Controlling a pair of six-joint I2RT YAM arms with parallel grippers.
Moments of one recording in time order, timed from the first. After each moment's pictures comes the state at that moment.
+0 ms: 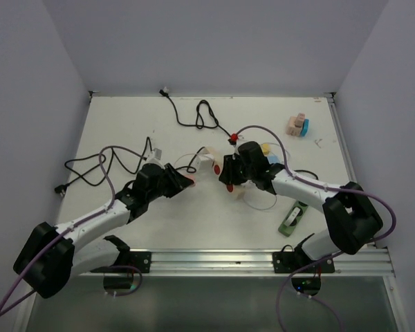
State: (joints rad) left arm -0.58 1.07 0.45 0.10 0.05 -1.06; right arm 0.63 1.49 0.84 -0.08 -0.09 0.43
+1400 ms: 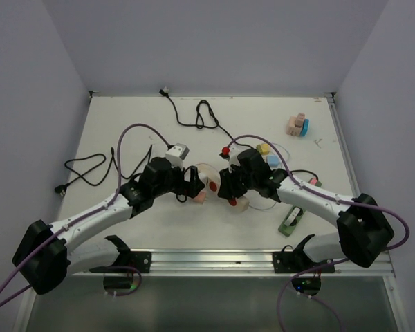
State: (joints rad) left arm -0.69 1.10 0.62 -0.03 0.05 -0.40; right arm 0.71 1.36 0.80 -0.22 -0.26 0.27
